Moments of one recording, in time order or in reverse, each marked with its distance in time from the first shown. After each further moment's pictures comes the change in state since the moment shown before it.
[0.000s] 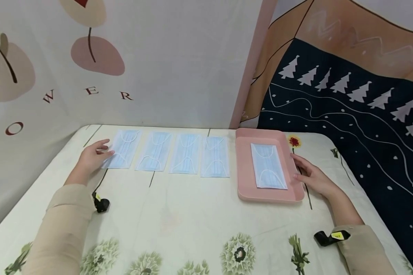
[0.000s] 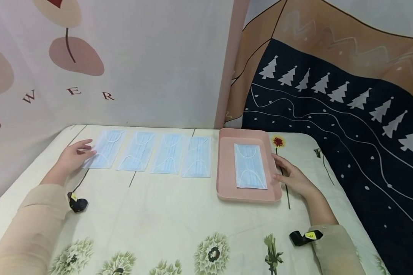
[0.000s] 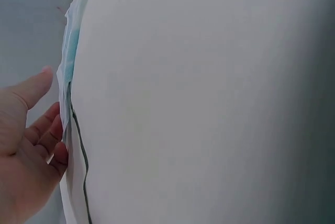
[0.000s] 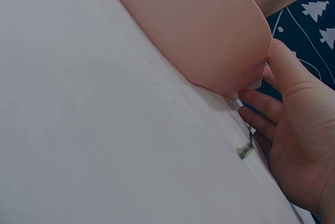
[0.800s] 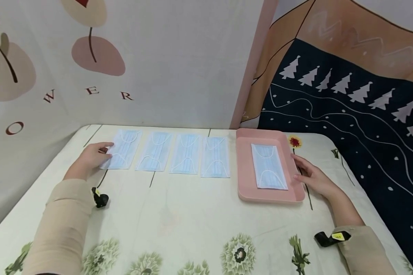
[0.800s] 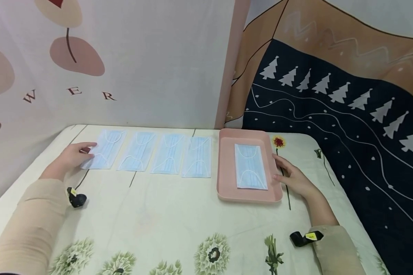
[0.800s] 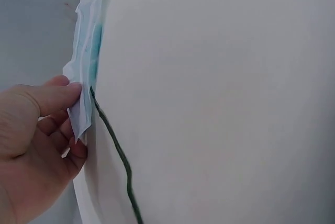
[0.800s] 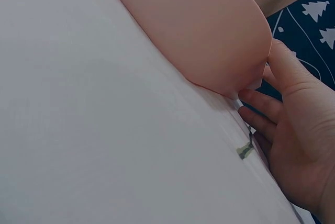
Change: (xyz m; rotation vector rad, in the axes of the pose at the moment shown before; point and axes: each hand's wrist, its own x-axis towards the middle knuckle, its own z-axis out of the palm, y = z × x) left_hand 0.012 -0.003 -0.007 0.059 -0.161 -0.058; right_hand 0.000 0.000 0.001 0.011 0.006 -0.007
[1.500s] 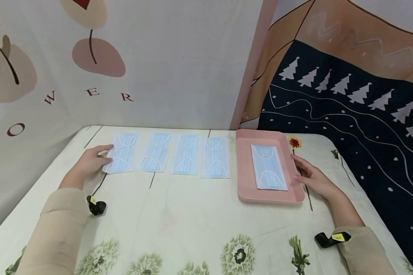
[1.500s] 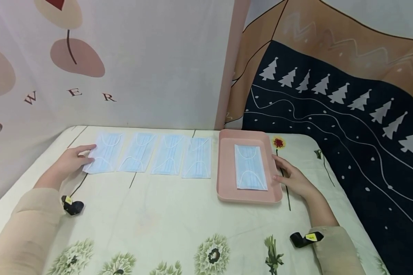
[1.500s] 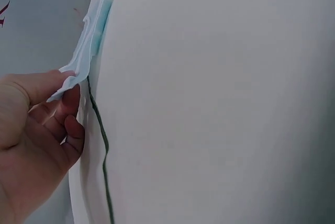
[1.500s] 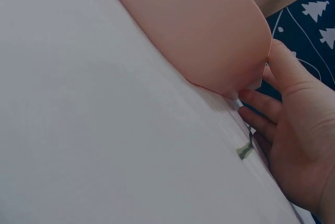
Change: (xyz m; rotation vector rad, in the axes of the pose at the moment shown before) left_hand -0.022 0.007 -0.002 -0.048 -0.017 0.028; right_hand 0.000 0.000 0.000 0.006 -0.001 -0.009
